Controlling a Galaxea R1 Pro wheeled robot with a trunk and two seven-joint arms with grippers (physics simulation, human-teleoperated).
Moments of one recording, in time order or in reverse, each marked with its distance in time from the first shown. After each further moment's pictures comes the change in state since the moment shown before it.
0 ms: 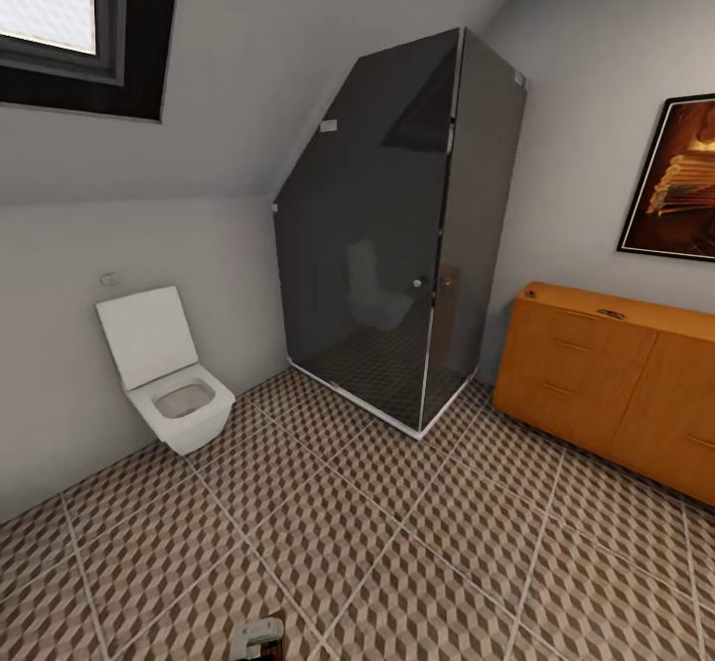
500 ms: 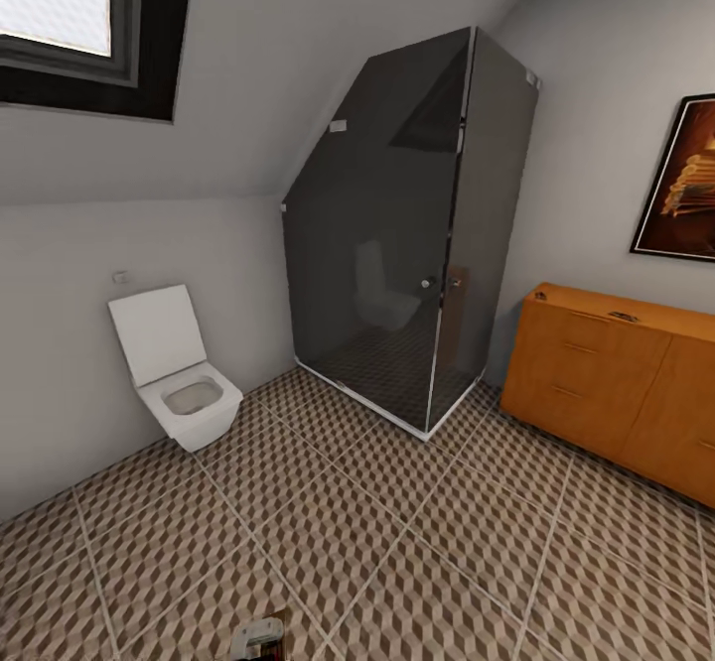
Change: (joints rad) left arm 0.000 0.000 0.000 0.000 0.000 0.000 0.000; right arm -0.001 0.002 0.000 -0.001 0.001 0.003 -0.003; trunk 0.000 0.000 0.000
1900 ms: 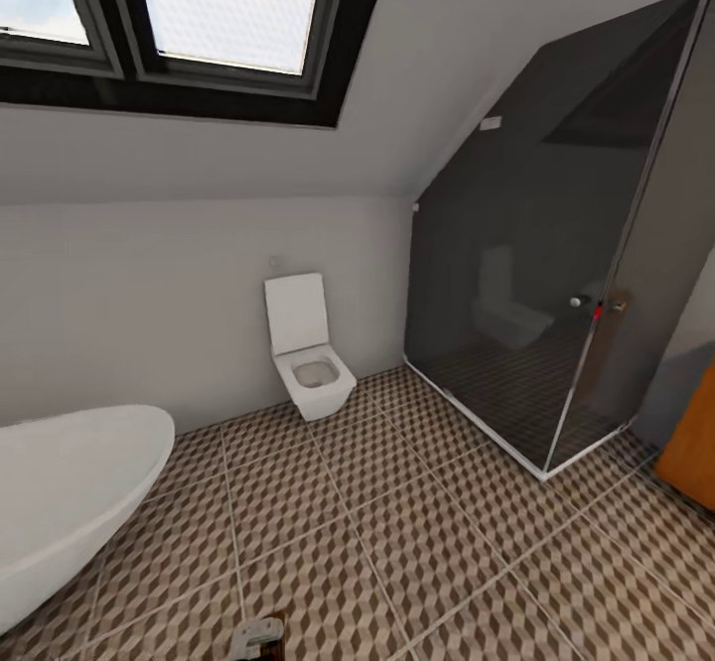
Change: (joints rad) left arm 0.000 0.000 0.000 0.000 0.001 0.000 0.001; right arm 0.000 0.000 0.000 0.000 -0.001 -0.005 -0.006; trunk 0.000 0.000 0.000
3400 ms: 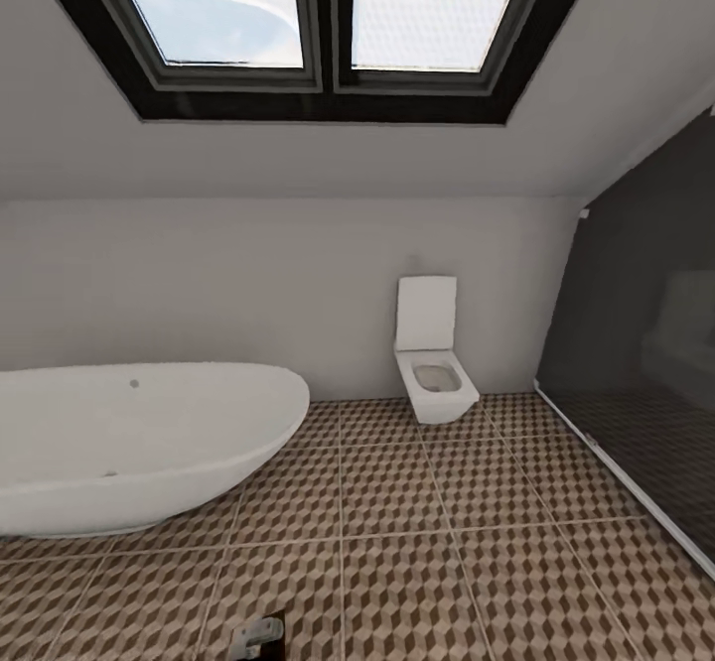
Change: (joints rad) left arm 0.000 0.000 0.000 0.000 0.000 0.000 0.000; right arm 0.001 -0.001 0.000 0.000 0.000 -0.005 0.001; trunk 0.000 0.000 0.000
